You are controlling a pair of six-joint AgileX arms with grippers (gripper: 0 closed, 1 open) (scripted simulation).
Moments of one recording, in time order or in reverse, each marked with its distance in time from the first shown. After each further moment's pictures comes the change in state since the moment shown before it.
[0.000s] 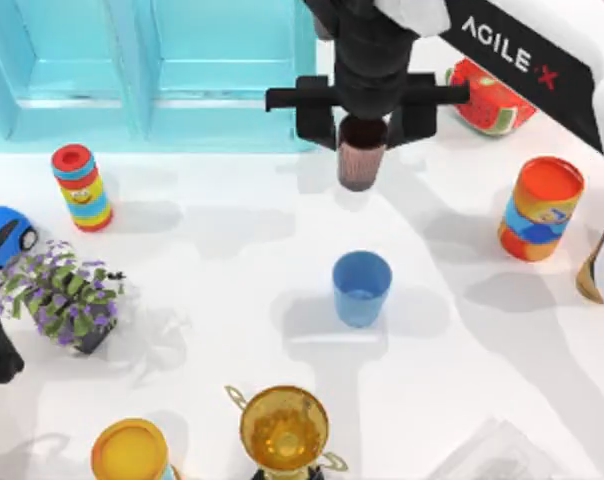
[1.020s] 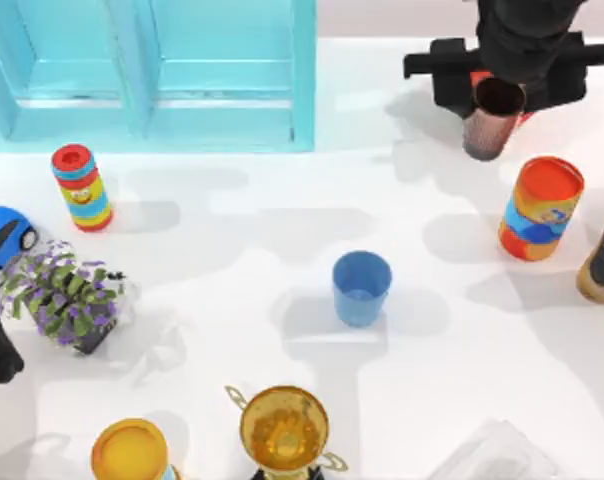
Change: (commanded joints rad) left arm 0.000 0.000 0.000 0.000 0.000 0.000; right arm -0.193 -0.344 -0.417 0.120 0.014 -0.200
